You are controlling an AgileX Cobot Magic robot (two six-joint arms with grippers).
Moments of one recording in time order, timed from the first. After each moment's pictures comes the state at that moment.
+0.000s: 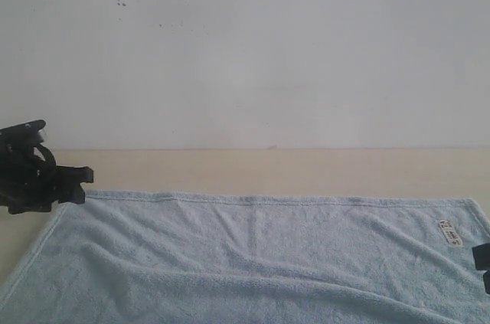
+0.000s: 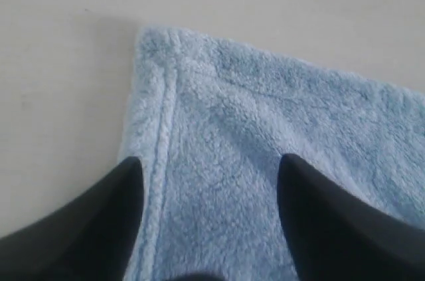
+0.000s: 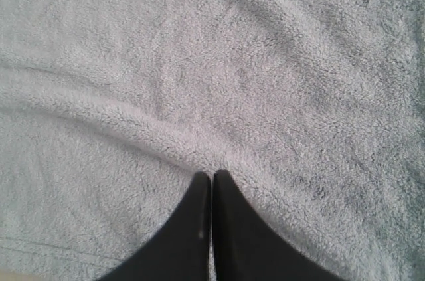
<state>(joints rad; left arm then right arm) 0.03 2.09 -1.30 -0.54 0.30 0.35 -0.19 1.35 -0.60 0.82 0.55 -0.83</state>
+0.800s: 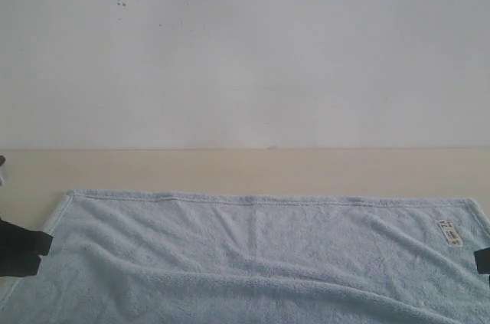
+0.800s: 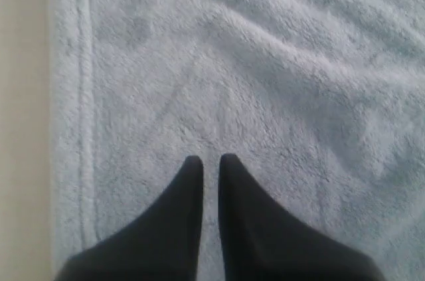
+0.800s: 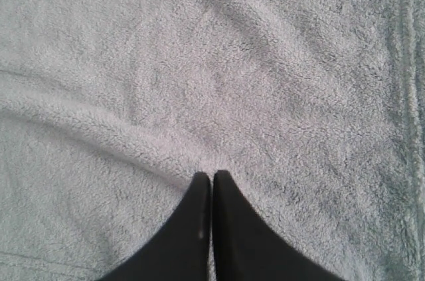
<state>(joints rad) 0.05 1.61 -0.76 -0.69 0.44 0.71 -0.19 1.37 -0.59 0.79 0.50 -0.83</state>
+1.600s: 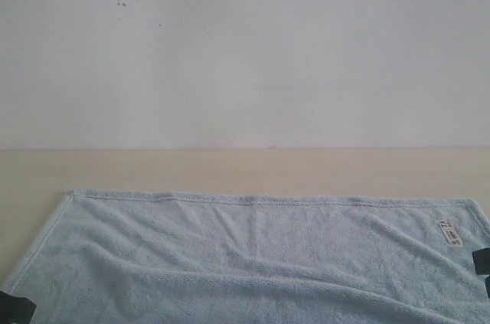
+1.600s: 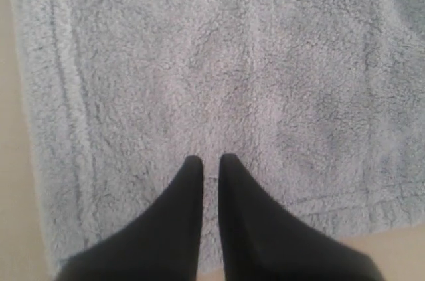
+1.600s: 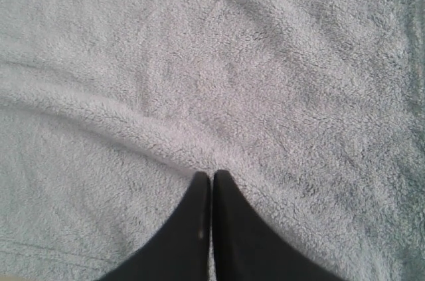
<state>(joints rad) 0.05 1.60 -0.62 -0.50 0.48 0.54 -0.19 1.38 -0.59 0.80 0.53 -0.83</state>
